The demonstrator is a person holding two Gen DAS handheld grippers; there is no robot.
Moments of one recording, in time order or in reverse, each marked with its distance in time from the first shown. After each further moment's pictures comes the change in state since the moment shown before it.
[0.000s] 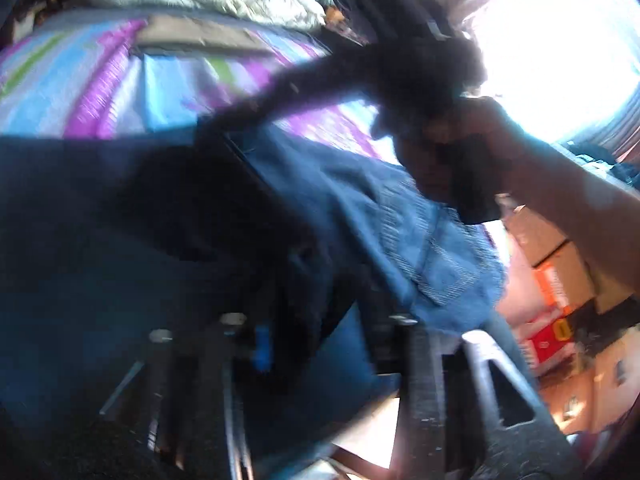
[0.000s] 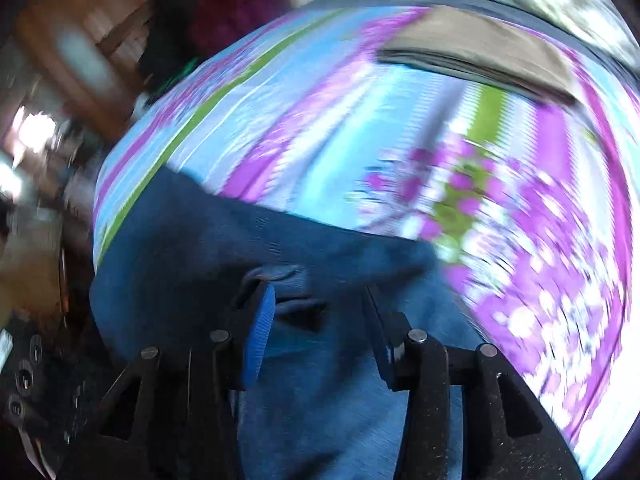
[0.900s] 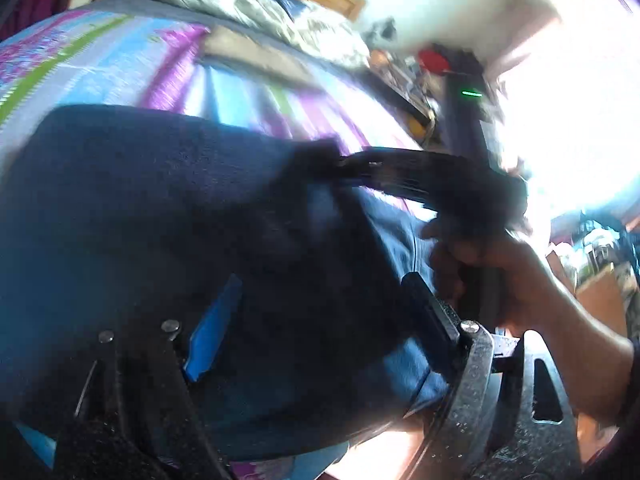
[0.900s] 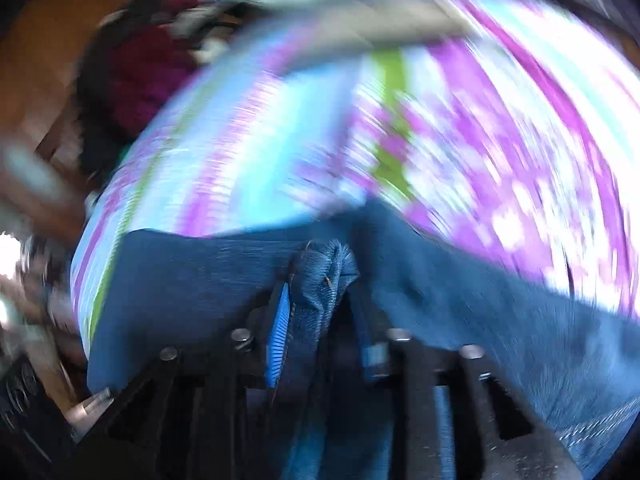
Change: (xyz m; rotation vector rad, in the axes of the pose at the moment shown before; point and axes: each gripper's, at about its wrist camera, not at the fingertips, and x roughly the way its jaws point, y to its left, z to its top) left arm -0.038 0.059 0.003 -0.144 -0.101 0.077; right arm -0.001 -0.014 -0.046 0.413 -0.126 -0.079
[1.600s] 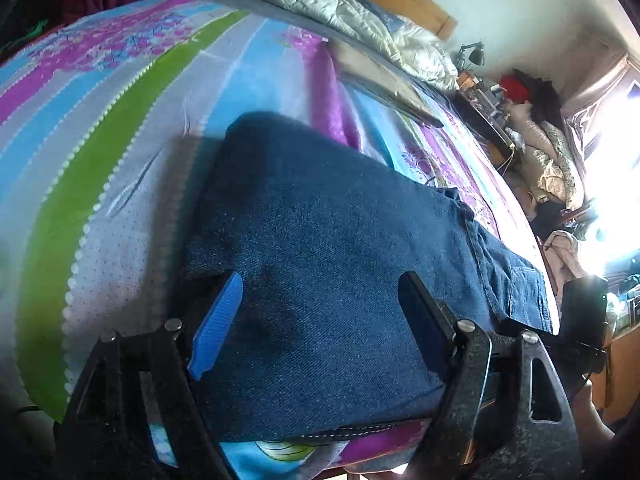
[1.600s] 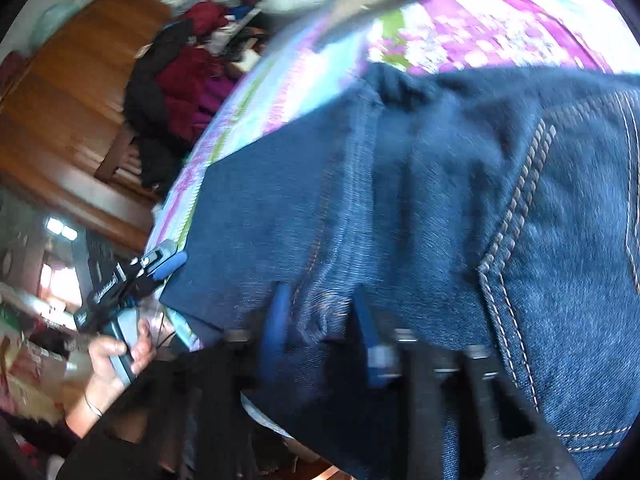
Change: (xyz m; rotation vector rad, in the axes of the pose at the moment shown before) left arm -0.065 0.118 0.000 -0.181 -0.069 0.242; right arm -0.068 -0.013 -0.141 0.030 -0.022 0.242
